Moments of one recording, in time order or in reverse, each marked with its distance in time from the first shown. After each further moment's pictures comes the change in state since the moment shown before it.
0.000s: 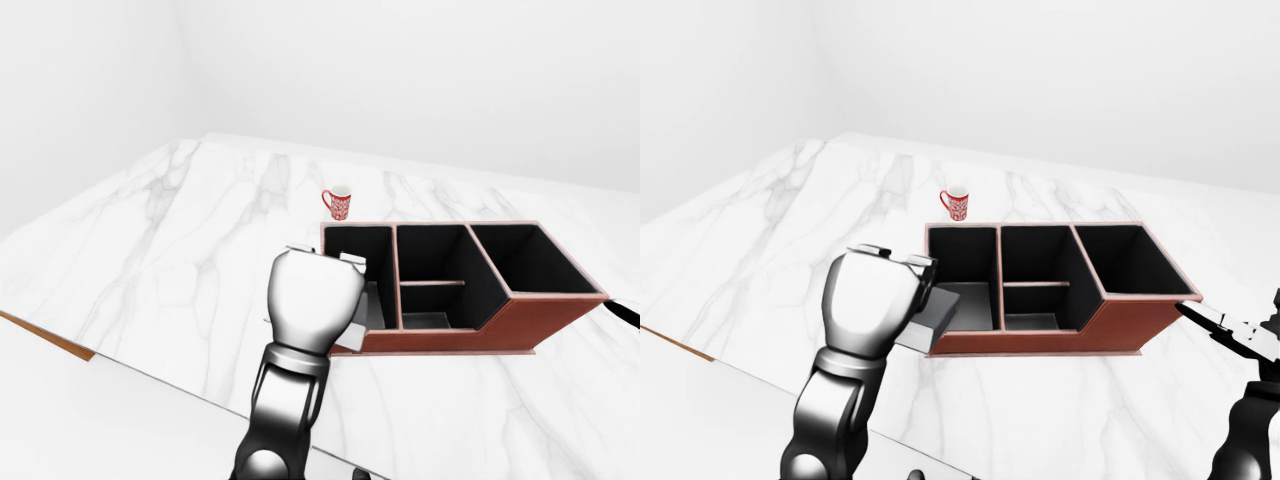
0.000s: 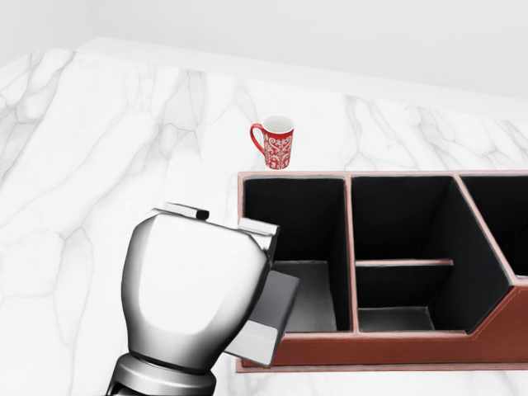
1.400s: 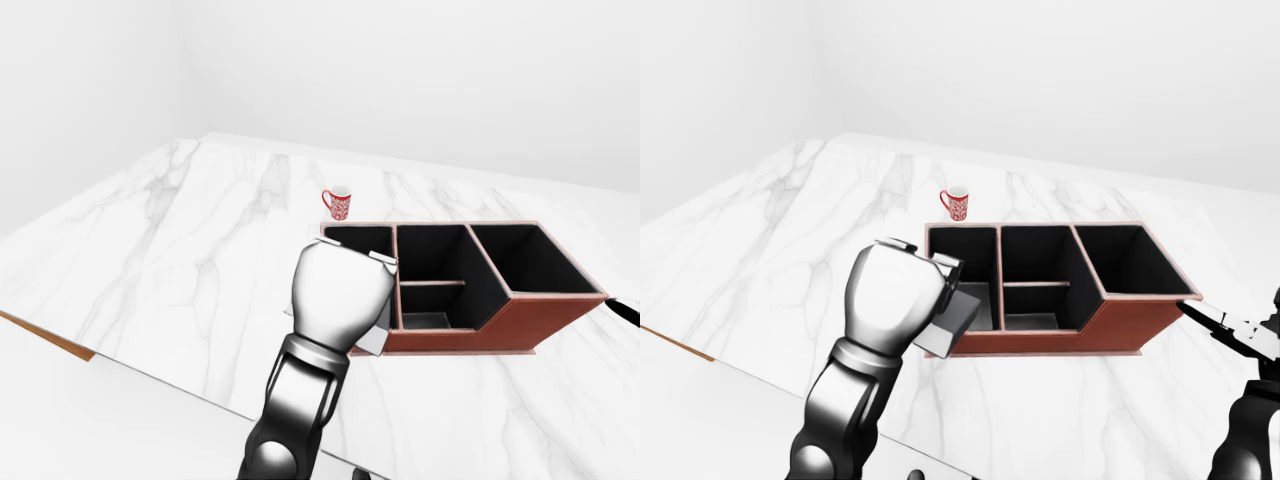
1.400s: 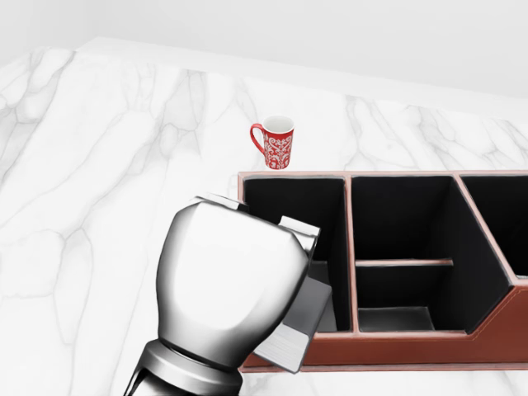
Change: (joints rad) left arm -0.049 -0.036 -0.027 0.014 -0.048 -0.086 -0.060; right arm -0.004 -0.005 0.002 0.010 0.009 0.000 -0.008
